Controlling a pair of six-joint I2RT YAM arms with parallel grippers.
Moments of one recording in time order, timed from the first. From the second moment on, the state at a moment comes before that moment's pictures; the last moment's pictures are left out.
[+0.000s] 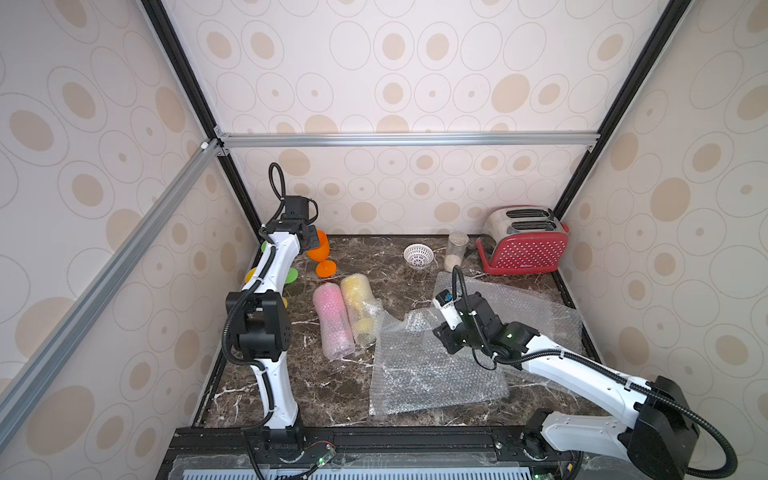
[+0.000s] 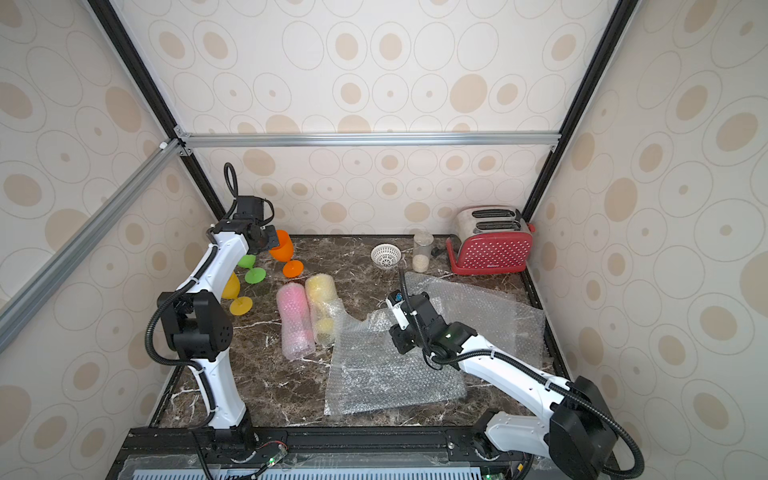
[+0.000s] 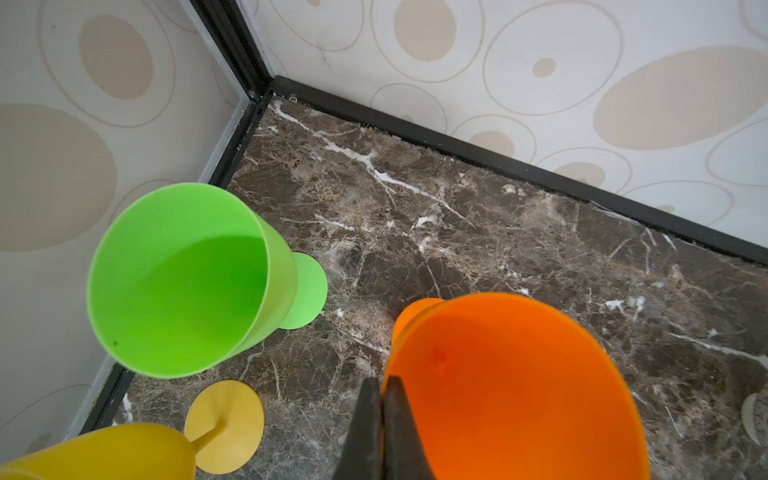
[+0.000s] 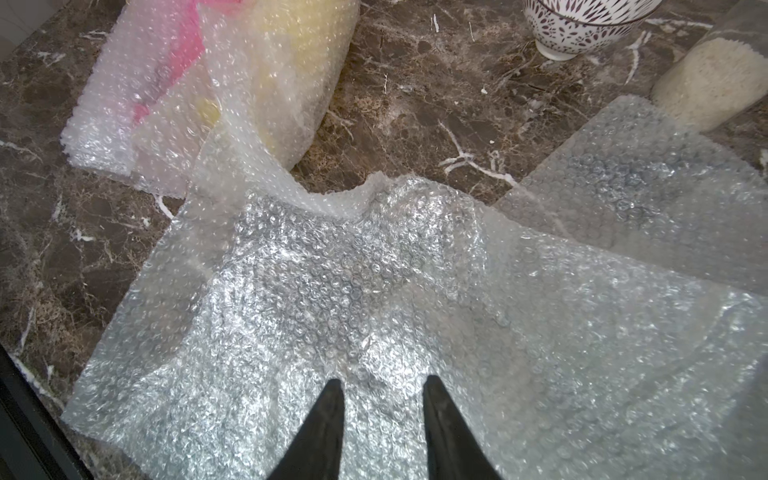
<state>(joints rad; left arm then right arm) 0.00 2.03 1.95 -0.81 -0.23 -0.28 0.72 1.20 0.81 -0.40 0.00 0.14</state>
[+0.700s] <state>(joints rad) 0.00 2.14 2.07 -0.85 -0.29 -0.27 0.67 1.23 0.81 -0.39 -0.03 0.17</state>
